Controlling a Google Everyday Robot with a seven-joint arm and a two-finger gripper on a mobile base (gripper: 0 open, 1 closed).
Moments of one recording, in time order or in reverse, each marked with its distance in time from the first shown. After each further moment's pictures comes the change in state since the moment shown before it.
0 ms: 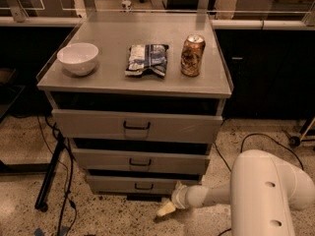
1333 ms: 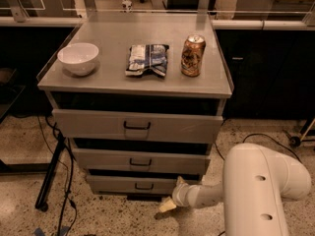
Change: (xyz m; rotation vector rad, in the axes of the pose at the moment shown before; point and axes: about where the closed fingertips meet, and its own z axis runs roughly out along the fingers) arm -0.009 -0.014 -0.011 0.077 -0.029 -0.049
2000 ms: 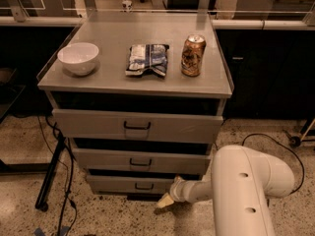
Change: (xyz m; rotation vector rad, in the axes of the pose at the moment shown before) arm 0.004 -0.017 0.037 0.004 0.028 -0.007
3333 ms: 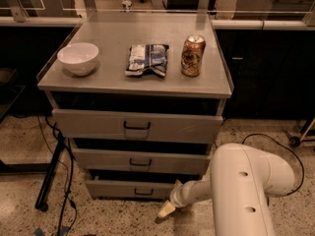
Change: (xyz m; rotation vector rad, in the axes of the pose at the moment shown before) arm 0.023 0.032 -0.007 -0.126 0.117 -0.019
